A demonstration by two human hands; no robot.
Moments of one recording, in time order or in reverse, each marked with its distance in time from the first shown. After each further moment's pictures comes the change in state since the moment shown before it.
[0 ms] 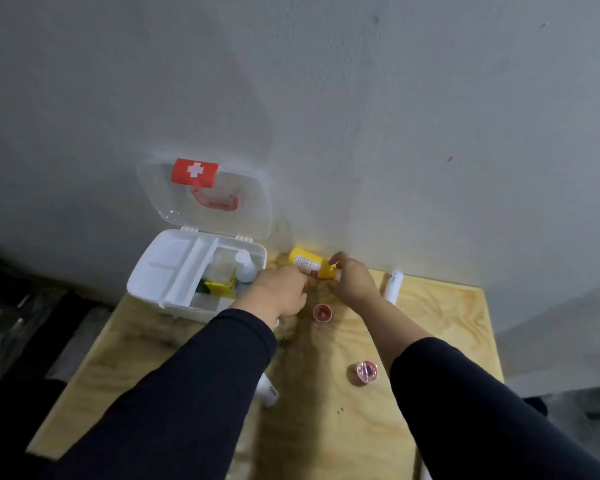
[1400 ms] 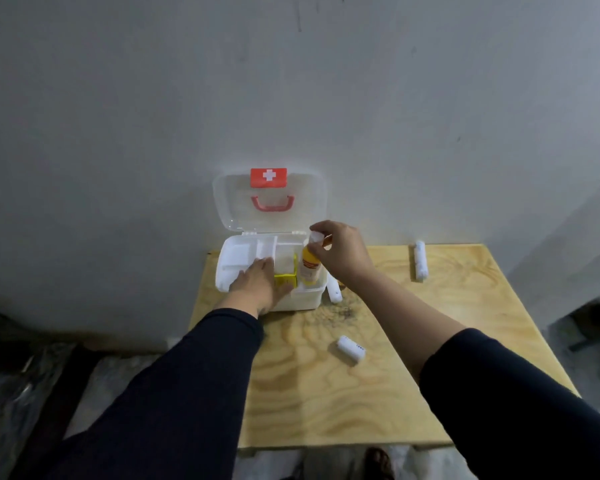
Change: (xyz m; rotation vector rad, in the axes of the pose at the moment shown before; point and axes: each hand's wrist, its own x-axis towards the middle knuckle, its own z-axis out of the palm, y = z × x) left_hand -0.092 -0.150 0.015 -0.253 0.096 -0.105; right_hand -0.098 -0.178 0.025 0.163 0.379 -0.155
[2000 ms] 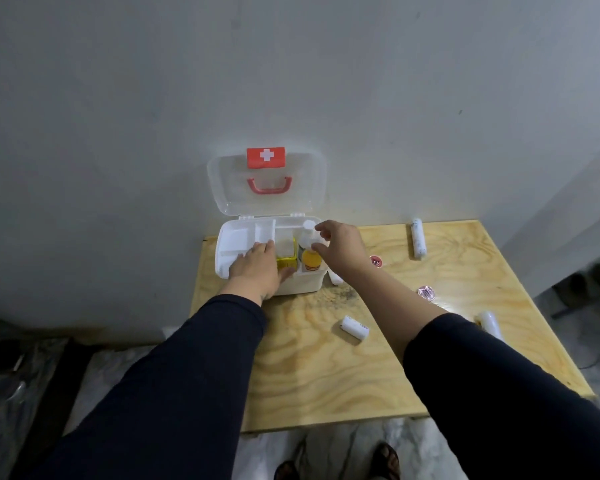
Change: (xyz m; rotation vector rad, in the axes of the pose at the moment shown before) left_hand -0.004 0.000 -0.001 0.092 0.031 0.069; right_hand -0.009 0.013 0.023 -0.087 -0.041 0.172
